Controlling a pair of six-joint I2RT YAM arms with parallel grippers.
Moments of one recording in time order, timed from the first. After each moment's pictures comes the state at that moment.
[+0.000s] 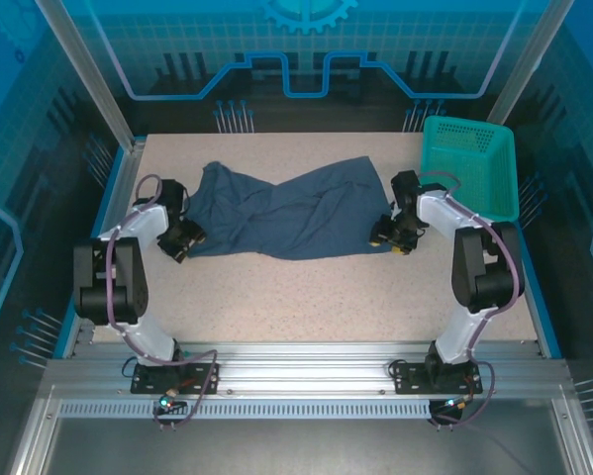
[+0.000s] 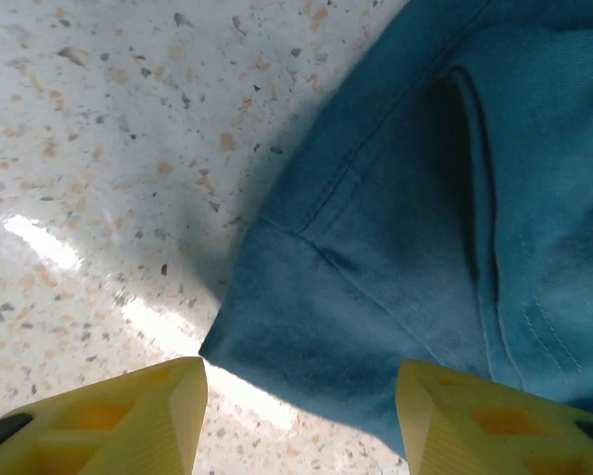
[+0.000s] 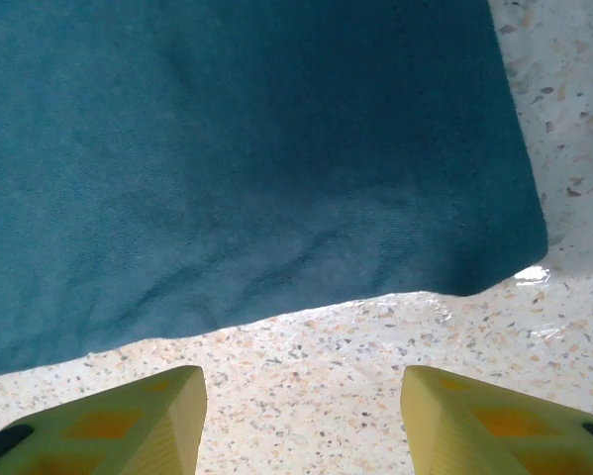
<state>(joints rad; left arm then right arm) 0.10 1.70 1.07 -0.74 0.05 -0.85 0.15 1.80 1.22 -0.88 -0.19 0.47</state>
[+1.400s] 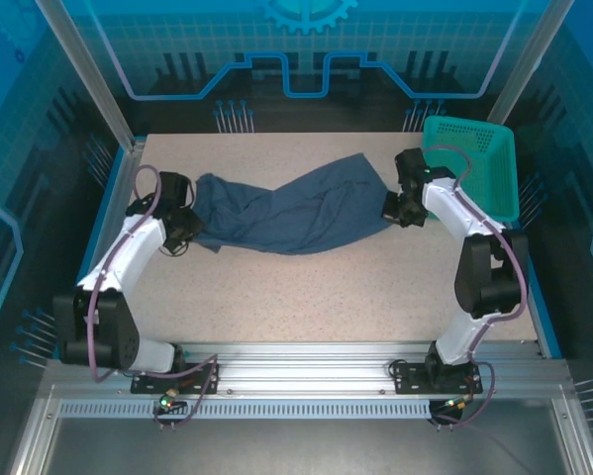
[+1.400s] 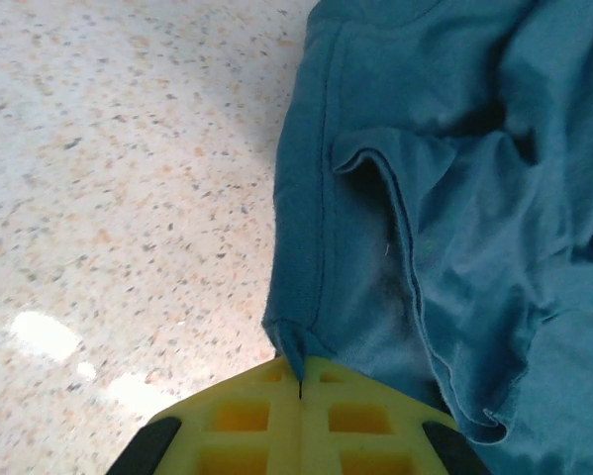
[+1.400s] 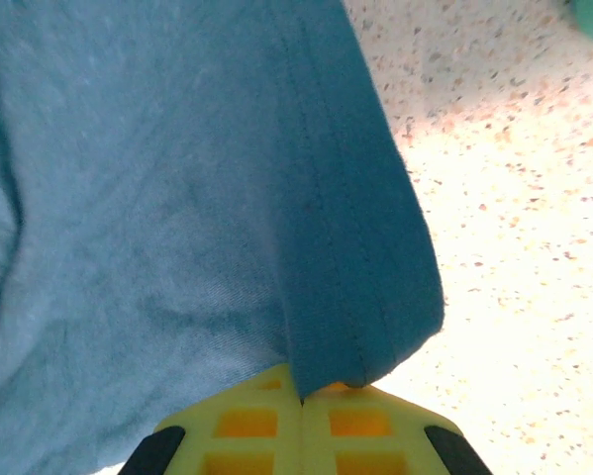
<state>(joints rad) -0.02 1.39 1.07 -0.85 -0.10 -0.84 0.15 1.74 1.38 -0.91 -0.01 0.47</state>
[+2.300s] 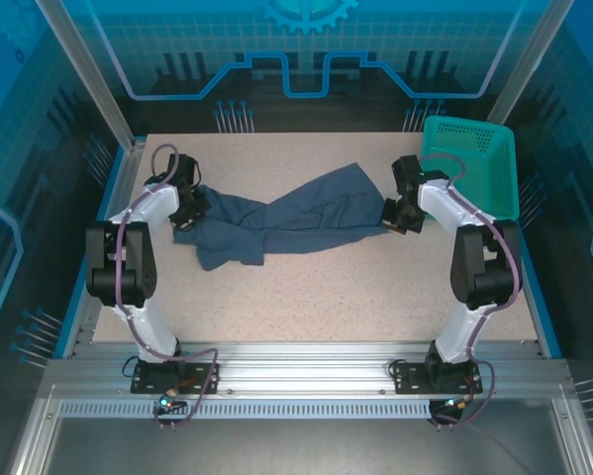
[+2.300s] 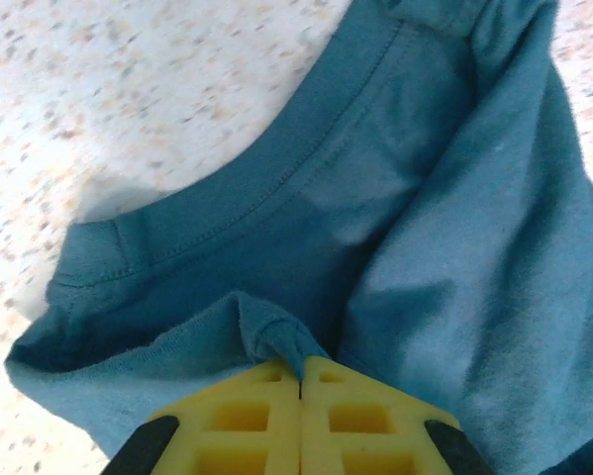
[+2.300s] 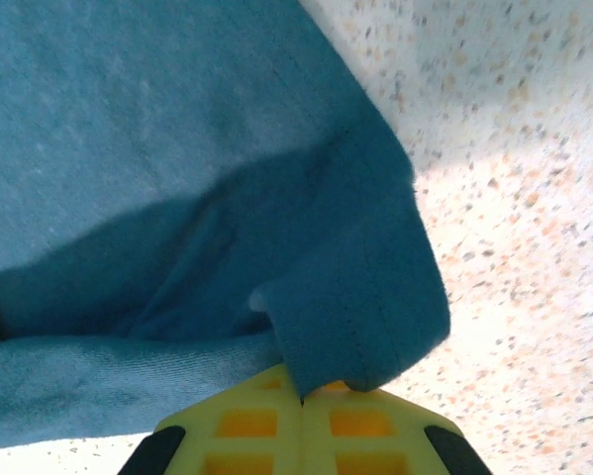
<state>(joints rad) 0.04 1.82 1.29 -0.64 -0.08 -0.67 0.15 1.82 1.34 -0.89 -0.03 0.51</state>
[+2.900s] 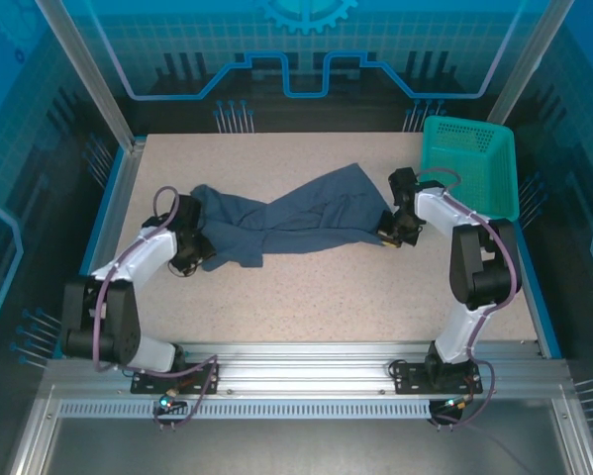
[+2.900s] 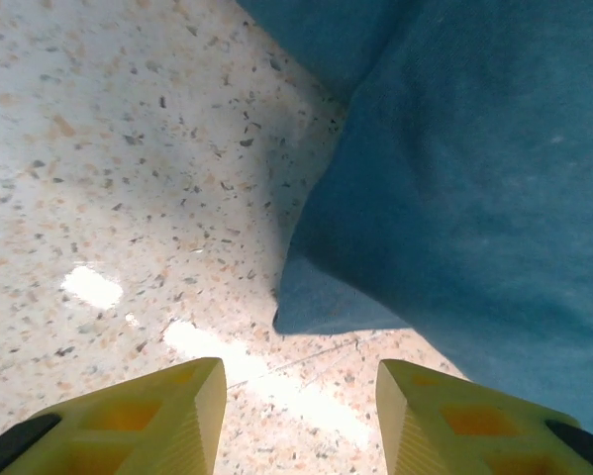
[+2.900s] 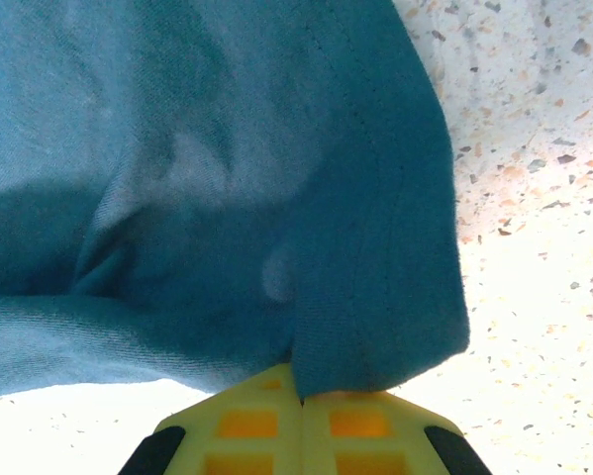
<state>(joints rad) -0.06 1.47 0.89 -0.75 -0.04 -0.76 0.16 1.82 1.26 -0.87 -0.10 0.56</state>
